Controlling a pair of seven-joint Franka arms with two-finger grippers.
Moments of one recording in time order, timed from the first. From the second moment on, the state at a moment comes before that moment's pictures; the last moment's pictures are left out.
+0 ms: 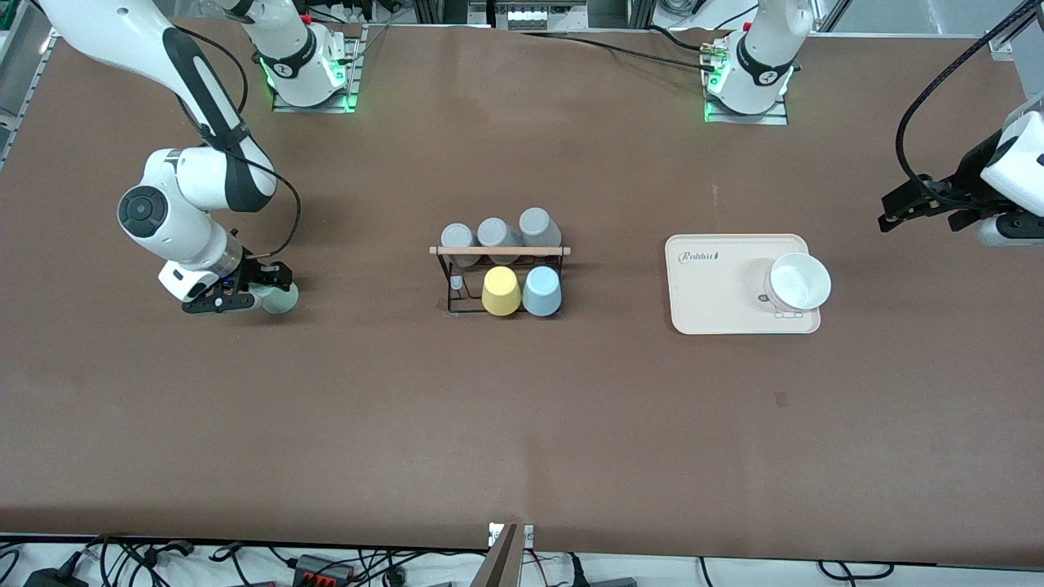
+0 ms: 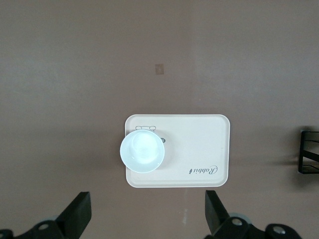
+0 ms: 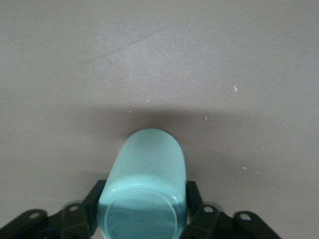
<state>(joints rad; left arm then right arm) 0.05 0.01 -0.05 -1.64 -0.02 1.66 -0.03 -0.02 0.33 0.05 -2.25 -0.03 2.57 -0.06</state>
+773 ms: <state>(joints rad) 0.06 -0.02 -0.05 -1.65 -0.02 1.66 -0.05 0.08 0.14 0.09 -2.04 -0.02 2.22 0.20</state>
